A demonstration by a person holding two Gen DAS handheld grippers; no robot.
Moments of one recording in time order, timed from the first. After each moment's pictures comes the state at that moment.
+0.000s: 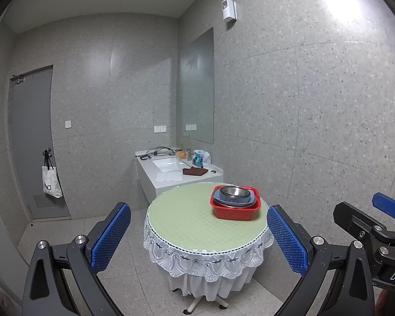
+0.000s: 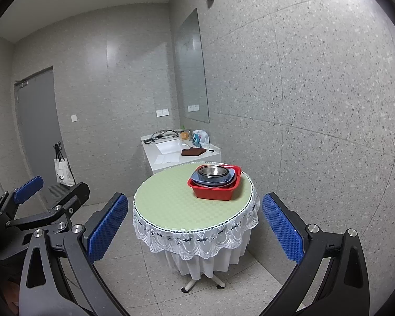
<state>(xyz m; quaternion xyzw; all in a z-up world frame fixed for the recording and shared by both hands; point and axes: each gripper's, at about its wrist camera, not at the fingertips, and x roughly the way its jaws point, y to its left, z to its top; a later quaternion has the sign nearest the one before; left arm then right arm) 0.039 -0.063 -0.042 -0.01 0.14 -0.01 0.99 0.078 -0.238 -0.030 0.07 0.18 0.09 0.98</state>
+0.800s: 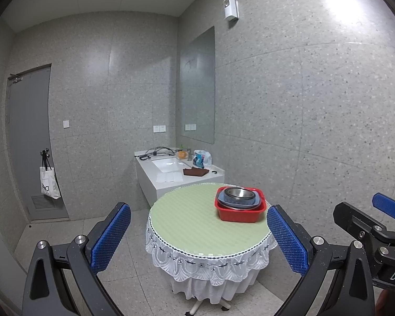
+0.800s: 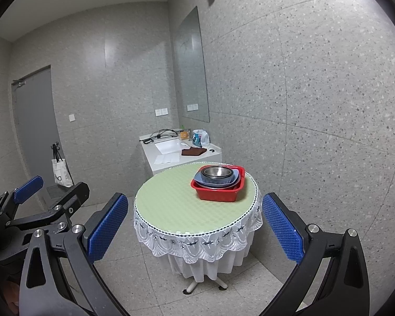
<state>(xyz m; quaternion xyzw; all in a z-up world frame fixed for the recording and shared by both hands) 0.068 -0.034 -0.044 -0.01 0.14 -0.02 0.99 0.096 -0.210 -0.032 0.07 0.19 0.08 0.98</state>
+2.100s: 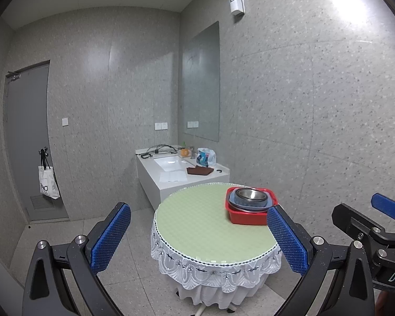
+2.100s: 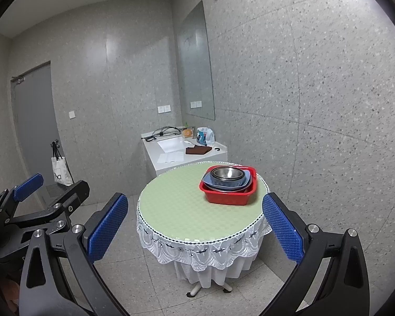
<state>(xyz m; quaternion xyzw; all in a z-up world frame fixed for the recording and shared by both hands) 0.142 0.015 -0.061 -0.01 0.15 -0.03 0.99 0.145 -0.168 -0.042 0.06 0.19 0.08 0.98</state>
